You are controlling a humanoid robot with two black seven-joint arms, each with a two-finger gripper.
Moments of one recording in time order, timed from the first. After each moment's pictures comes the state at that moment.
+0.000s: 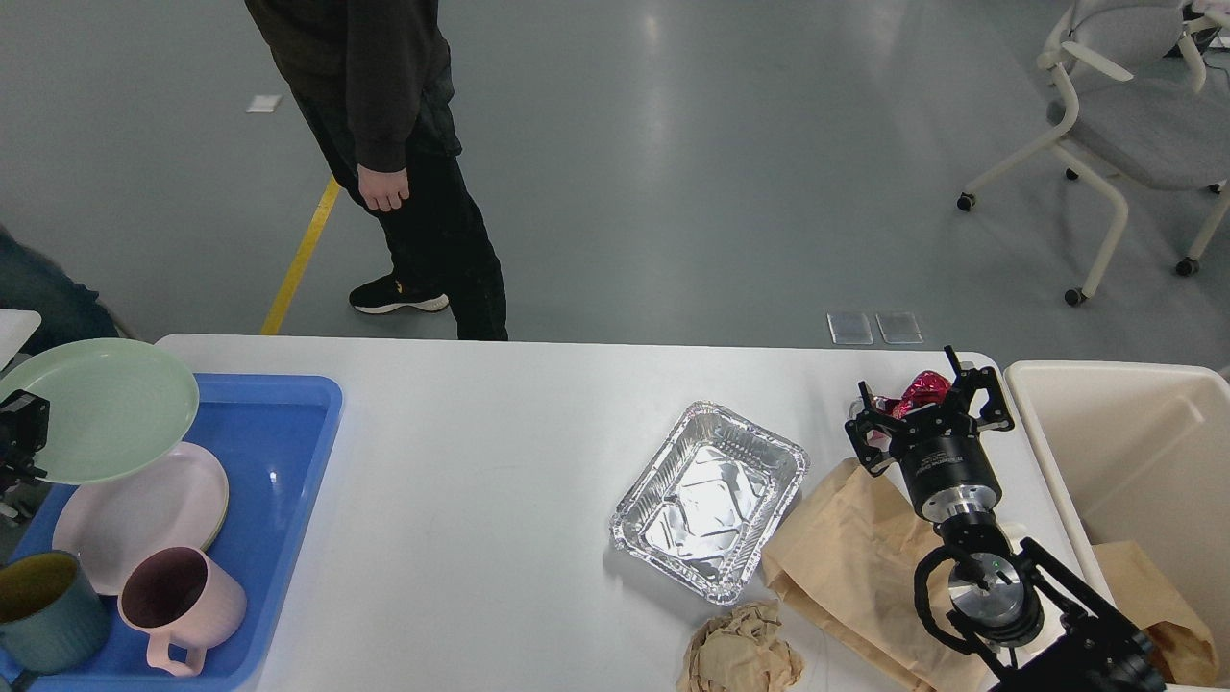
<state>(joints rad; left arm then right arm) -1.39 0.75 1.22 -0.80 -0.57 -0.29 0.31 0.24 -0.17 1.09 0.94 -0.09 0.20 0.39</state>
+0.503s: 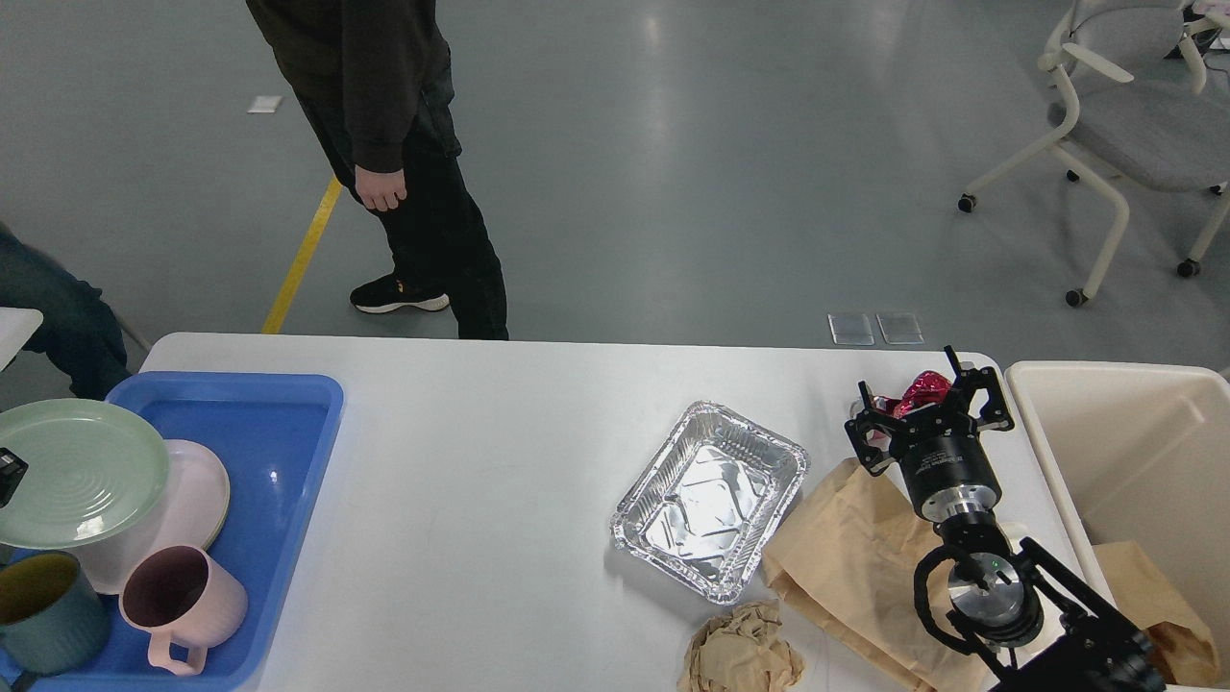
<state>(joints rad) -1.32 0.74 1.19 -0.79 -0.33 -0.26 0.31 0.24 -0.17 1.09 0.94 -0.09 0.20 0.39</state>
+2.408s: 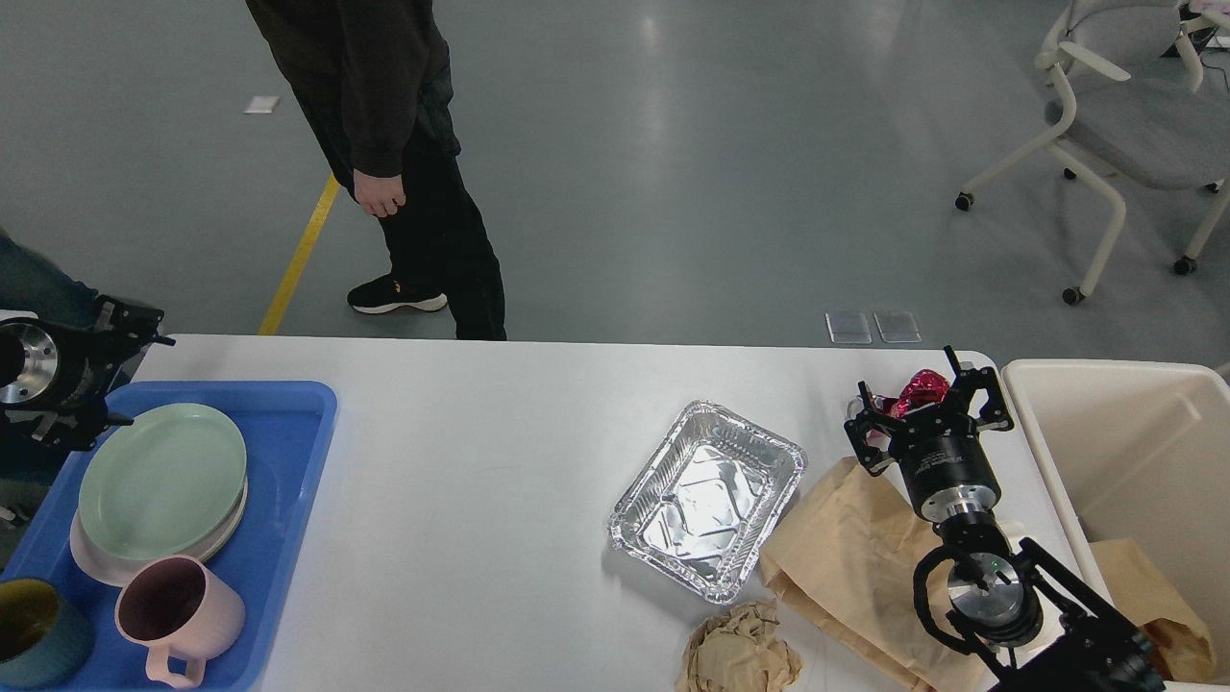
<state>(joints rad) -1.31 0.79 0.62 -0.75 -0.33 -0.30 0.29 0.24 -0.17 1.09 0.94 -0.09 0.20 0.39</state>
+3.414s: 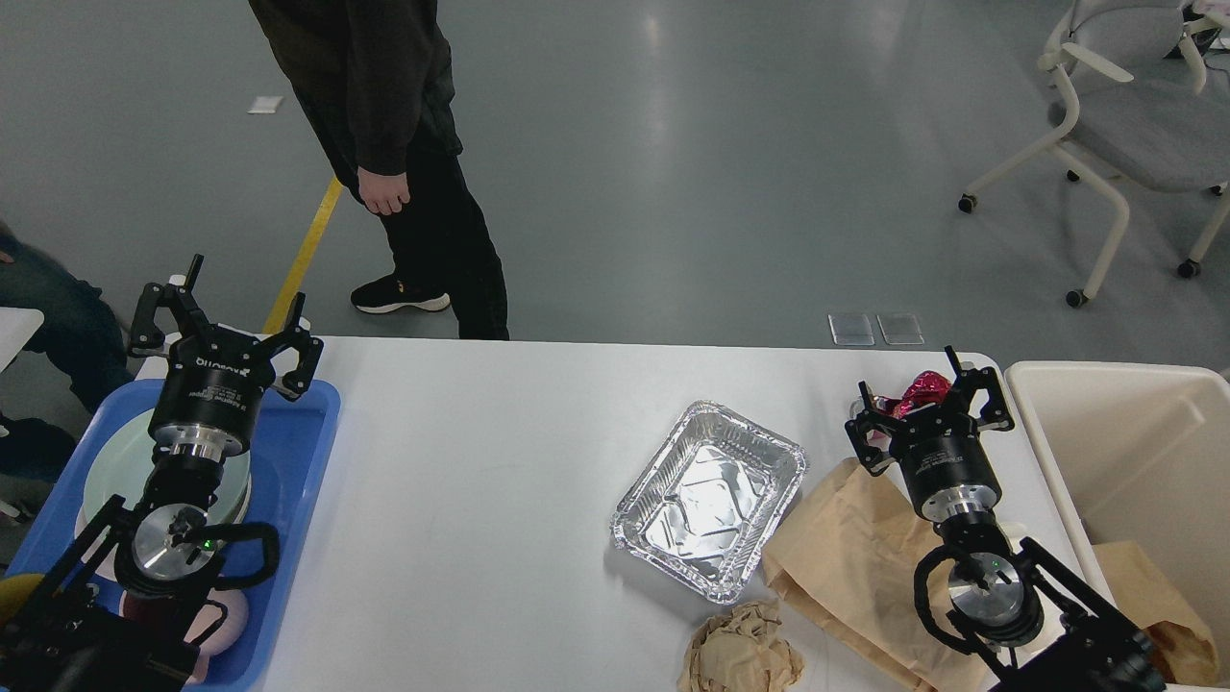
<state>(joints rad) -0.25 0.23 -1.33 -1.08 0.14 -0.29 -0.28 0.24 -0.17 1.09 0.94 -0.09 0.20 0.39</state>
